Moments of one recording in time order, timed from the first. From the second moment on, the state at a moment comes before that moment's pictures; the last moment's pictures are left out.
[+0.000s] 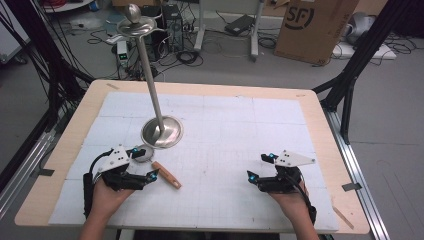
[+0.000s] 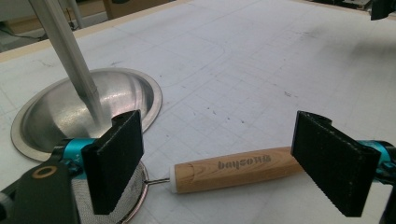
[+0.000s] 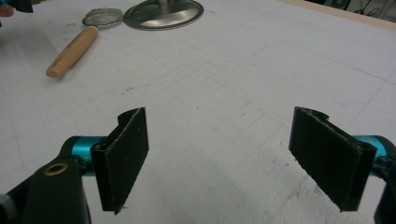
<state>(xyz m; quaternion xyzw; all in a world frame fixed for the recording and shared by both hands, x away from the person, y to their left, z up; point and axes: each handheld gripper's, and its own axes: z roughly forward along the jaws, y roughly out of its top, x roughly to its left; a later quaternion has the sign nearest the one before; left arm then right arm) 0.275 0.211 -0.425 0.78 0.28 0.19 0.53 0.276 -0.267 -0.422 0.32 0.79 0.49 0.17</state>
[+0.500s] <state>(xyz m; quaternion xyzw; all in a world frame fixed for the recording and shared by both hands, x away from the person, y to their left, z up) 0.268 0.201 -0.430 0.82 0.24 0.15 0.50 0.275 -0.264 -0.421 0.32 0.79 0.49 0.17</state>
